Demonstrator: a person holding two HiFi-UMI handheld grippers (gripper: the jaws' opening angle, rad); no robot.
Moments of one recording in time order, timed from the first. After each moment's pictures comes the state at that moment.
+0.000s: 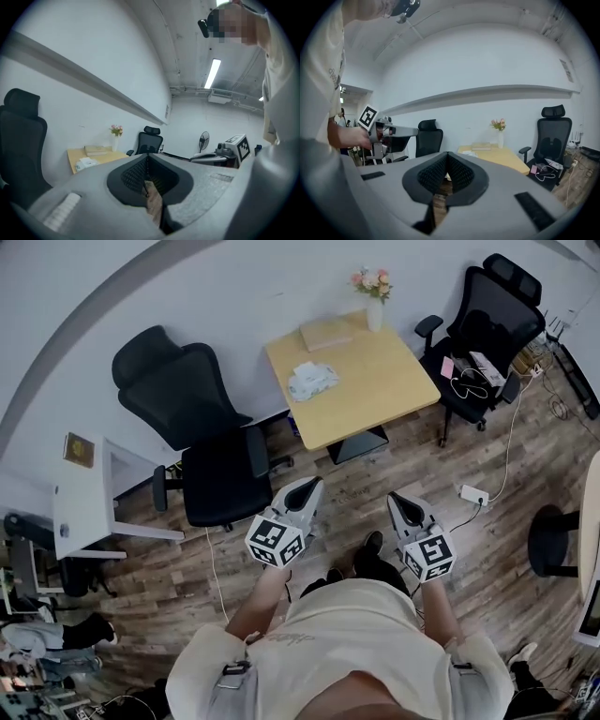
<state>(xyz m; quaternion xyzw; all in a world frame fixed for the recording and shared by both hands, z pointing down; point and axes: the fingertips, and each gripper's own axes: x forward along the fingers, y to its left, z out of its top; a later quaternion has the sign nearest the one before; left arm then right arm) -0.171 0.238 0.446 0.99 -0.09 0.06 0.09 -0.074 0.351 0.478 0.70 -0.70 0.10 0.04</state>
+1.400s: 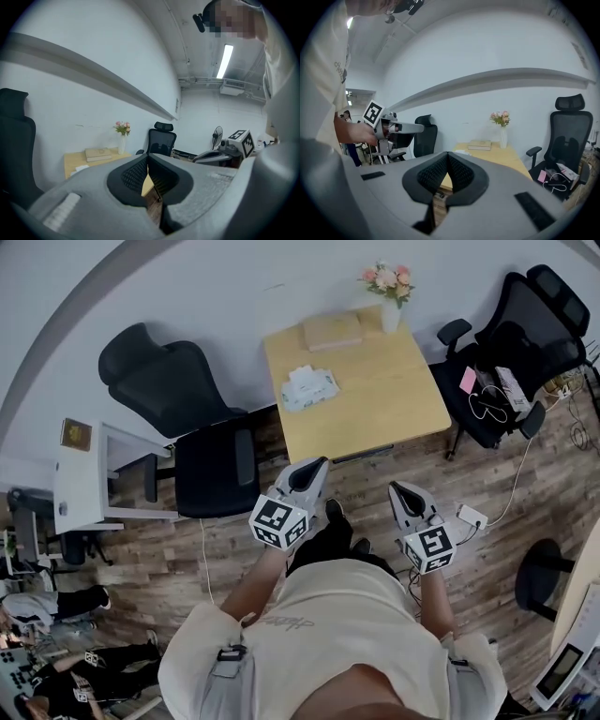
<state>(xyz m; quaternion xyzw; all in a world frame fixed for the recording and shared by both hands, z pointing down) -0.002 0.138 0.470 0.98 -0.14 0.09 0.08 0.089 0.246 0.508 0.65 -0.74 0.13 0.06</state>
